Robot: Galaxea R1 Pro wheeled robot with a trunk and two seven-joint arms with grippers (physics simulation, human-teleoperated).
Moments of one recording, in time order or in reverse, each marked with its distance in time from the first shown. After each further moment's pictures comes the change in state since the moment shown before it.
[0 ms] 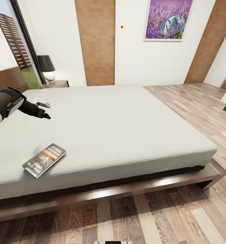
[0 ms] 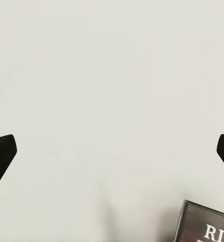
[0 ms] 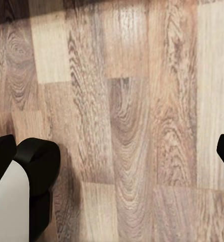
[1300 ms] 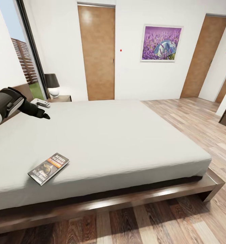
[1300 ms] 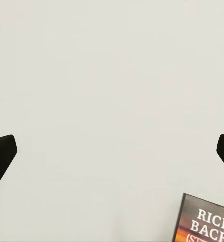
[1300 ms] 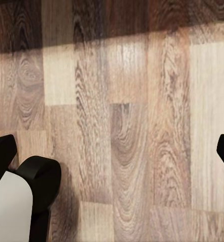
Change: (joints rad) left arm 0.000 0.000 0.000 0.000 -0.012 0.000 0.006; right arm -0.001 0.002 0.001 0.001 0.002 0.000 -0.003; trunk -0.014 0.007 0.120
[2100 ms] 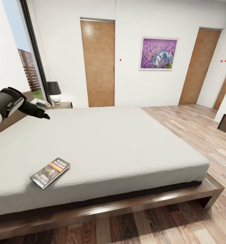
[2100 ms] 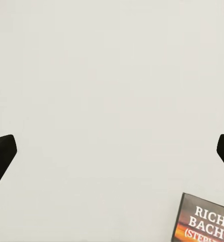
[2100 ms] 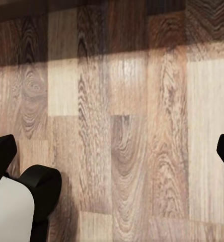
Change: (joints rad) left arm 0.000 -0.001 0.000 0.000 -0.001 0.005 0.004; right arm -0.001 0.000 0.000 0.000 0.000 0.000 0.002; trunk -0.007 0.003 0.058
